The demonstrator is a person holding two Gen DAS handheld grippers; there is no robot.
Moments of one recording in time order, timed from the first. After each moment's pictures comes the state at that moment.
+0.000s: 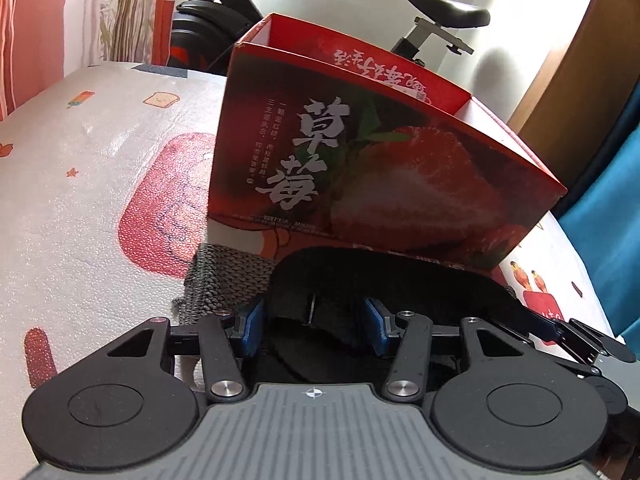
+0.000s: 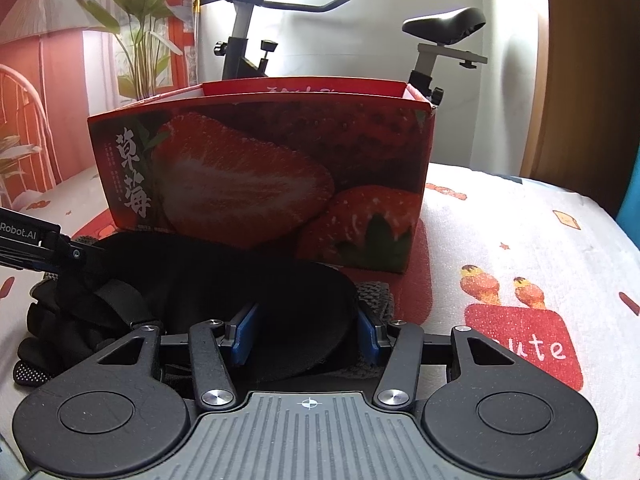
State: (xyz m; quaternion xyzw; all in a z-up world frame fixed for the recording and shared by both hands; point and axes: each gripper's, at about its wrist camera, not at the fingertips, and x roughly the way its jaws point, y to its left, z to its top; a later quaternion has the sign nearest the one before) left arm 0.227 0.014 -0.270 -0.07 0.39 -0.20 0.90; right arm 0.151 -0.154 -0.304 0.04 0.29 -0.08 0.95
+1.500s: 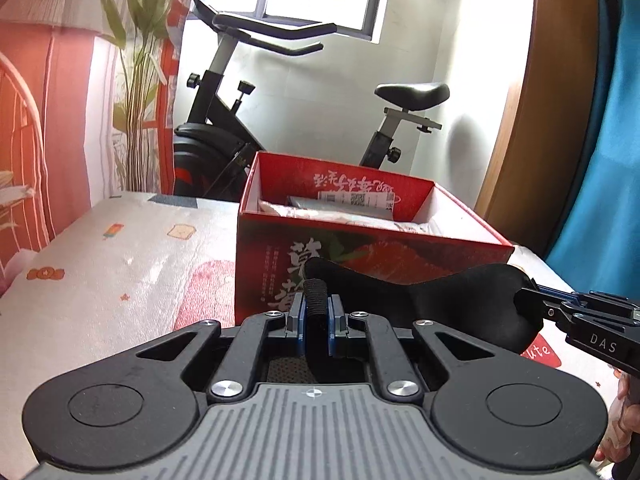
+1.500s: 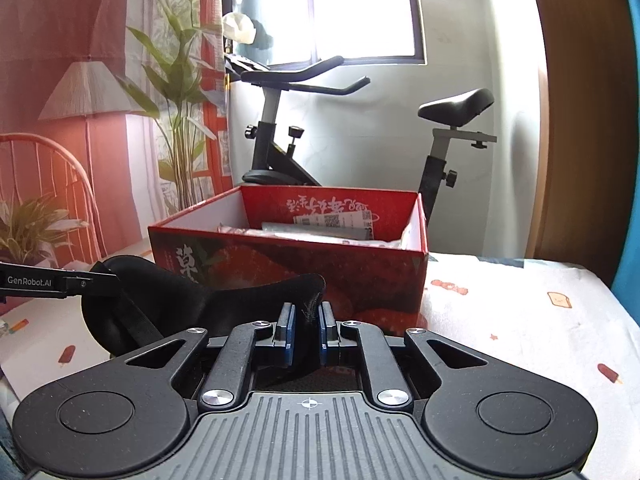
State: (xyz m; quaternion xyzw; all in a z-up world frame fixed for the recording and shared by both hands) left arm 0.170 0.029 -0.201 -0.02 0.23 -0.19 0.95; right arm 0.108 -0.151 -0.226 0.03 0.18 -0.04 0.98
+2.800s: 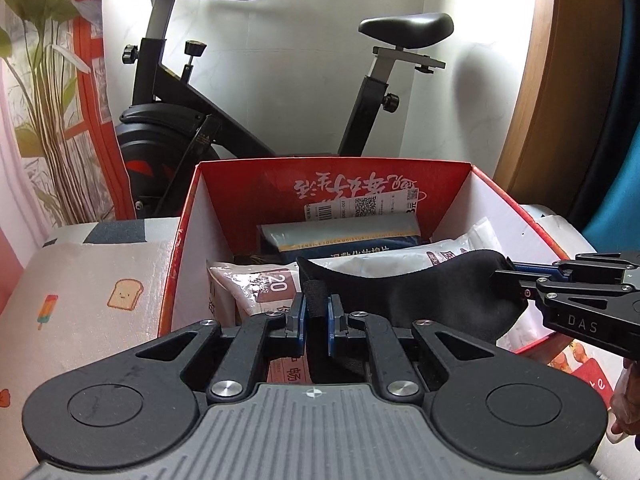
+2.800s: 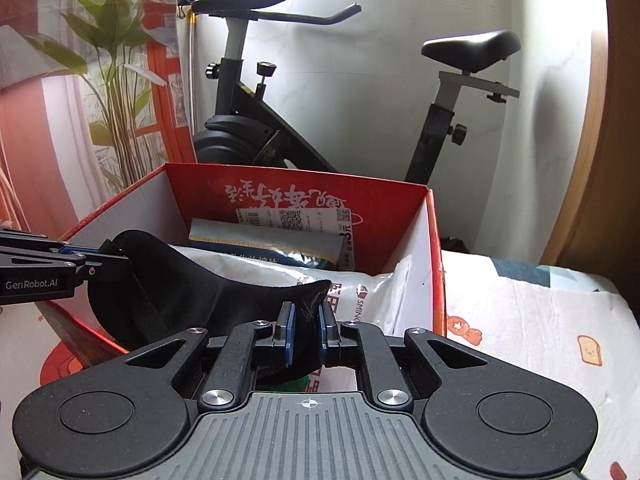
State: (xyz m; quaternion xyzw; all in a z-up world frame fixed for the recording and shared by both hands) left arm 0.345 -0.038 -0.196 0.05 0.32 -0.22 0.92; right arm 0.295 -0.208 -0.213 0.03 0.30 -0.06 0.95
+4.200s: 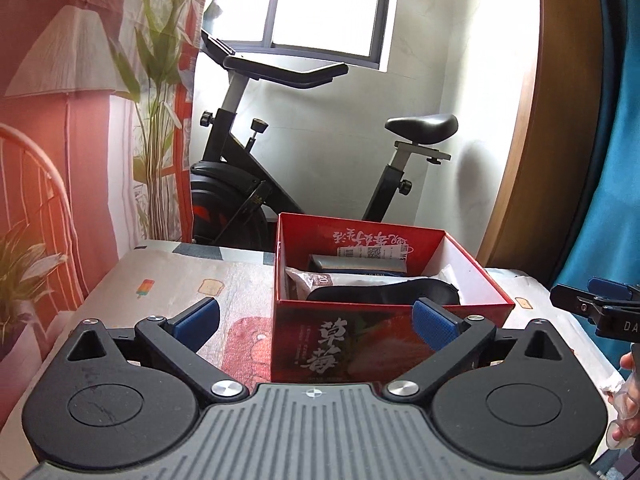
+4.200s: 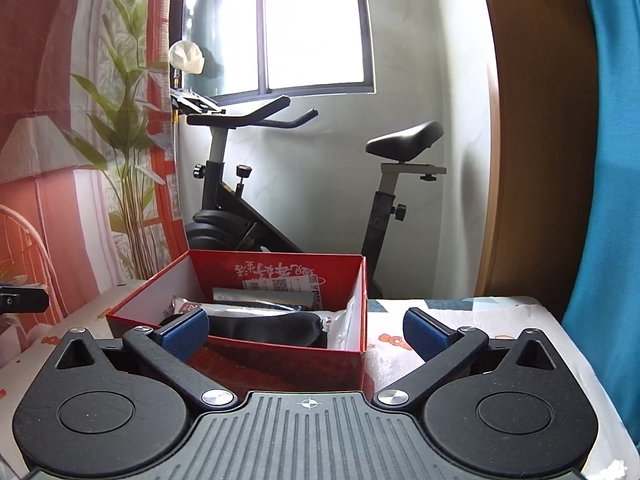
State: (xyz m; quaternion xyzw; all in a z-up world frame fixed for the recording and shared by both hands) left arm 0.170 0.047 -0.136 -0.01 0.21 -0.17 0.96; right arm 0.123 -0.170 -0.147 0.05 0.16 -0.12 0.98
